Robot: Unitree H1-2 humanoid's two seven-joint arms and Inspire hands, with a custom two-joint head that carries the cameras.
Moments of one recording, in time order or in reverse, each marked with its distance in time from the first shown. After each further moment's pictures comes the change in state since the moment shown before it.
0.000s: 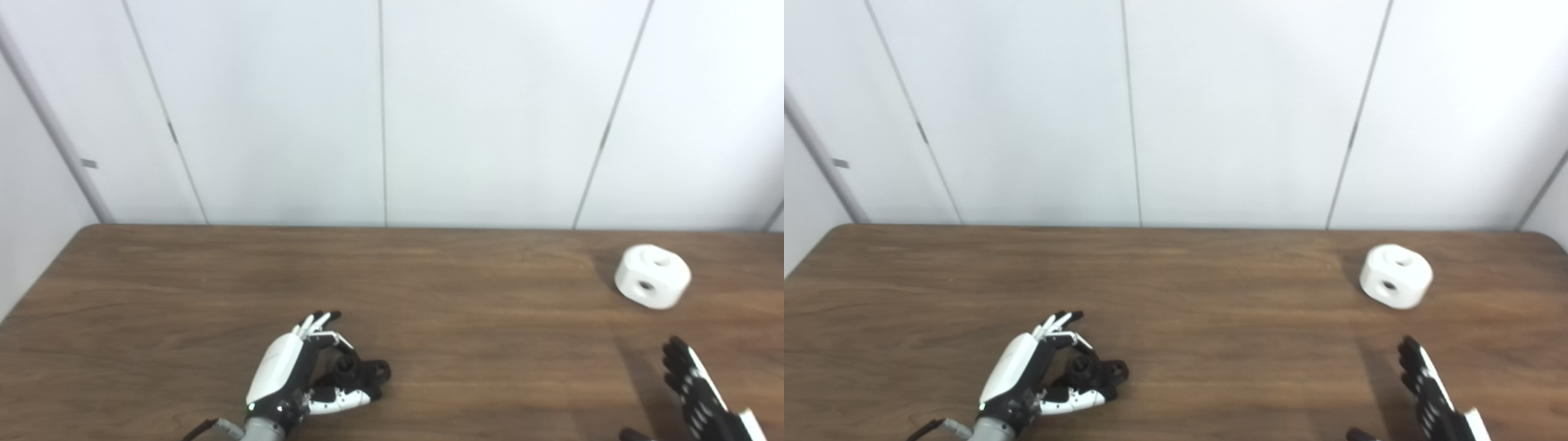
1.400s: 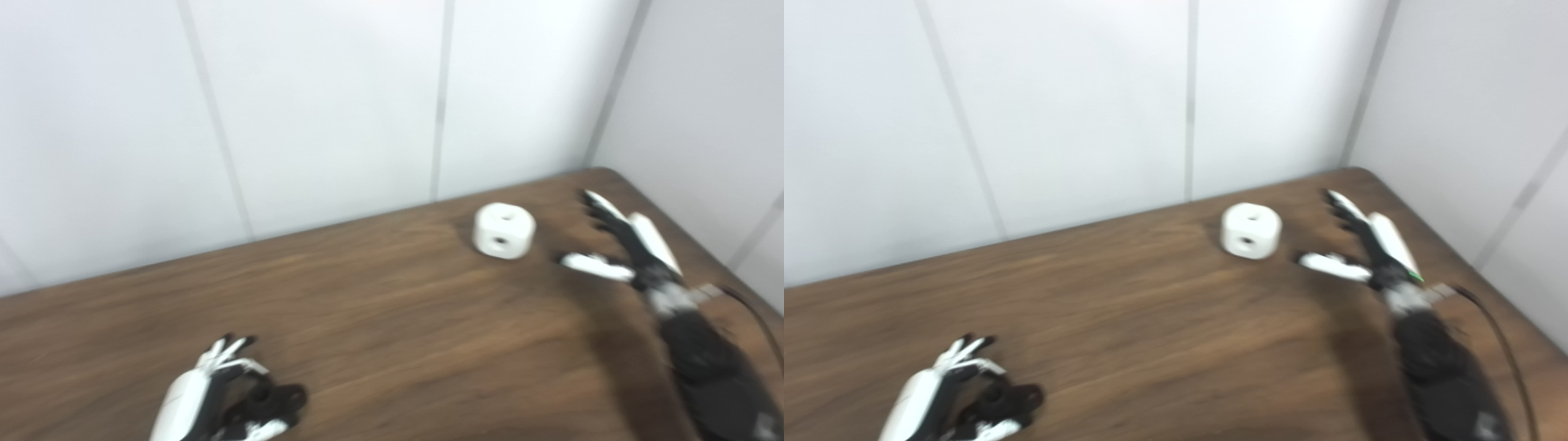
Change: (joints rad) left arm -0.071 0.017 -0.010 0.170 -0.014 -0.232 -0.004; right arm -0.396 -0.292 -0.014 0.200 -0.302 0.256 -0.117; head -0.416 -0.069
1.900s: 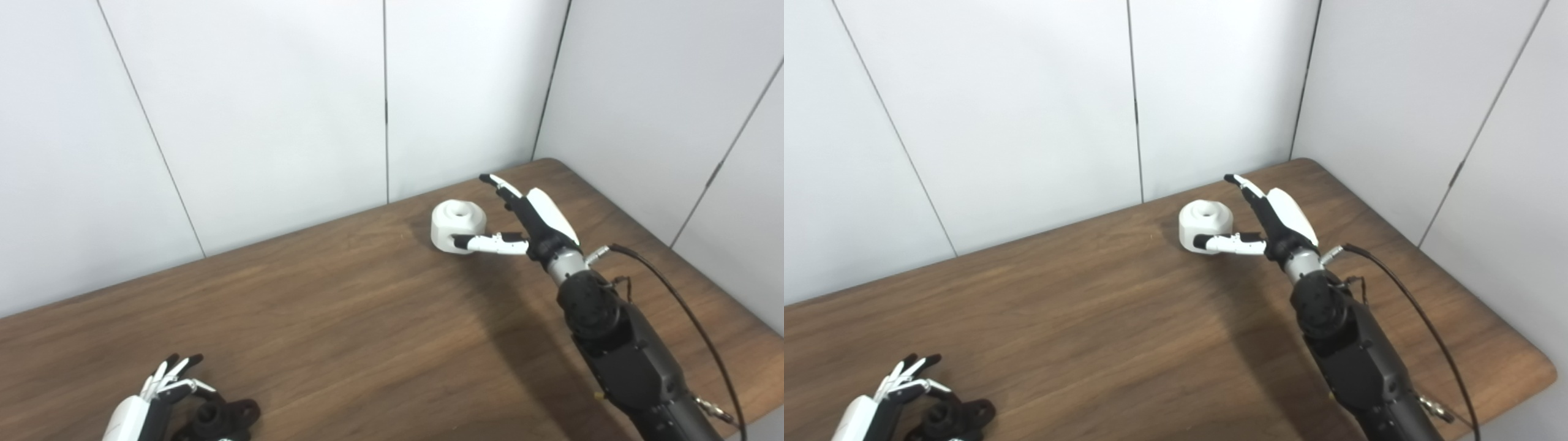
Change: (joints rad) left arm -0.021 0.028 0.040 0.043 -0.062 -0.041 -0.030; right arm -0.074 0.045 0.112 -0.097 -0.135 0.245 0.027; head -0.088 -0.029
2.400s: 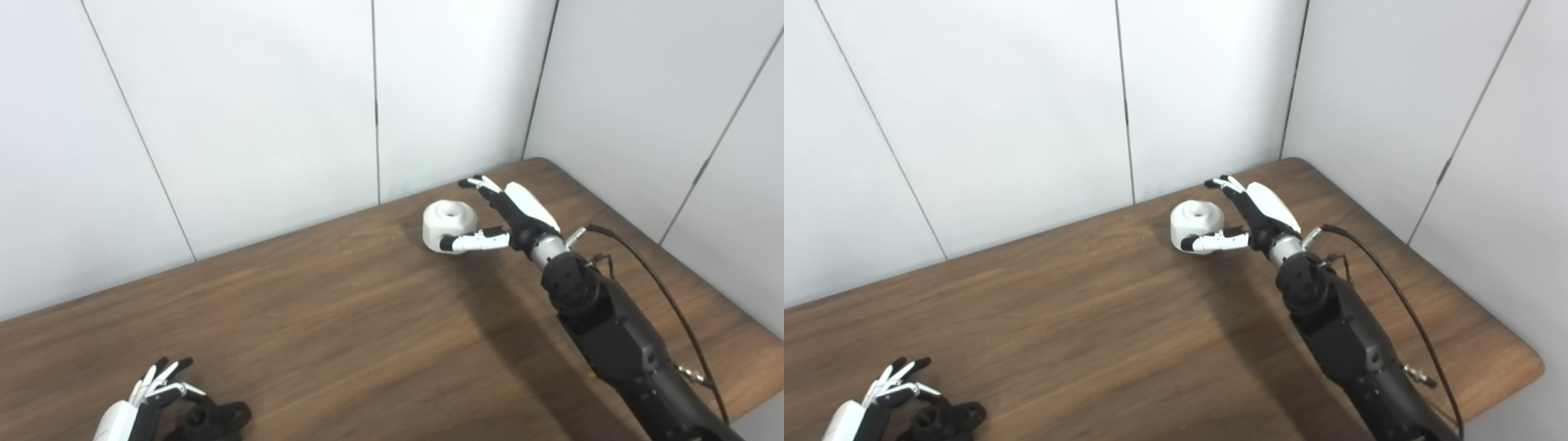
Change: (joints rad) left arm -0.001 0.002 0.008 0.005 -0.005 -0.021 -0.001; right arm -0.061 -0.062 0.044 0.098 -0.007 0.032 0.099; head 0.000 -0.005
